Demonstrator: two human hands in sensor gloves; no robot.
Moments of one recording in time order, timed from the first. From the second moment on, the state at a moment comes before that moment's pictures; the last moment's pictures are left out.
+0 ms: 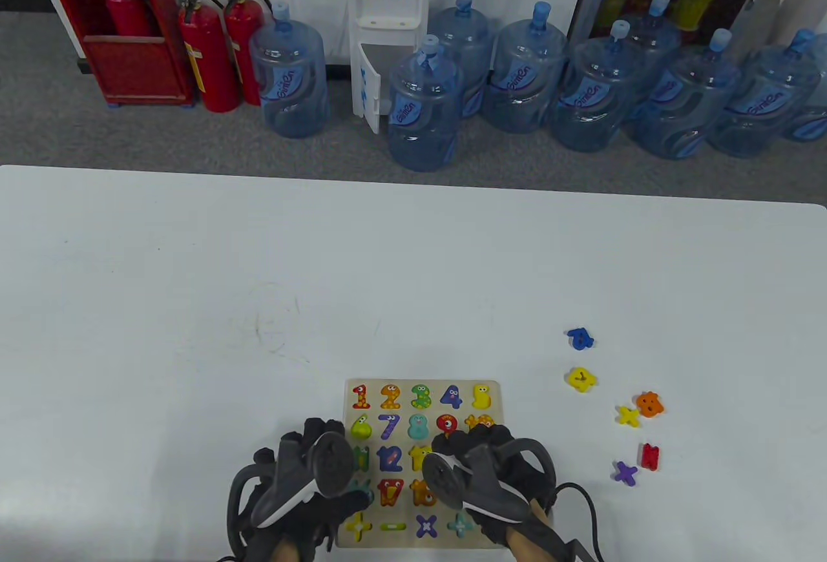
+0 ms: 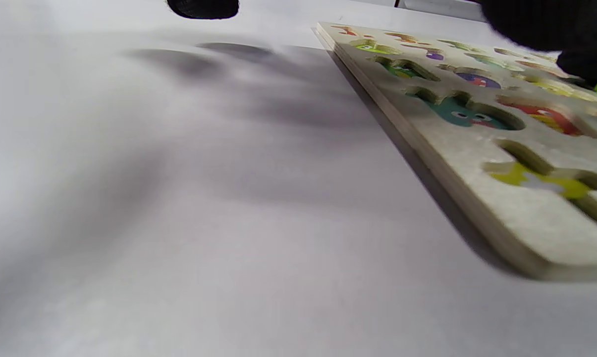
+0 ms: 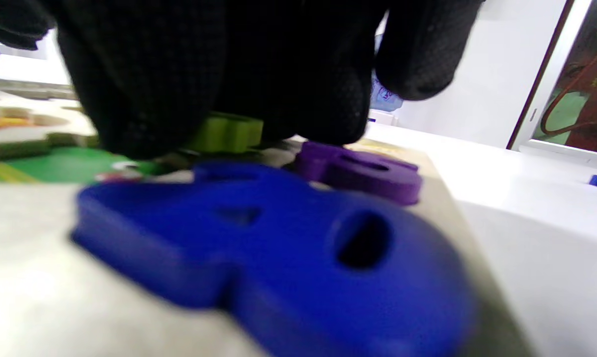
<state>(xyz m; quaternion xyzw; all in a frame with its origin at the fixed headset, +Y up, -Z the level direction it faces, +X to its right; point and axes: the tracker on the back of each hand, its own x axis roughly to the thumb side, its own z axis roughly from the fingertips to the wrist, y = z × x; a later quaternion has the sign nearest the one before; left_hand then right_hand) -0.141 -0.736 -0.197 -0.20 -0.03 0.05 0.98 0.076 -0.735 -0.223 -0.20 0.02 -0.98 0.08</state>
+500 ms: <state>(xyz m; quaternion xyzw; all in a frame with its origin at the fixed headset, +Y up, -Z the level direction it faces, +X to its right) -0.139 -0.738 -0.197 -0.20 -0.03 0.05 0.98 0.072 -0.737 -0.222 -0.20 0.04 -0.97 0.11</state>
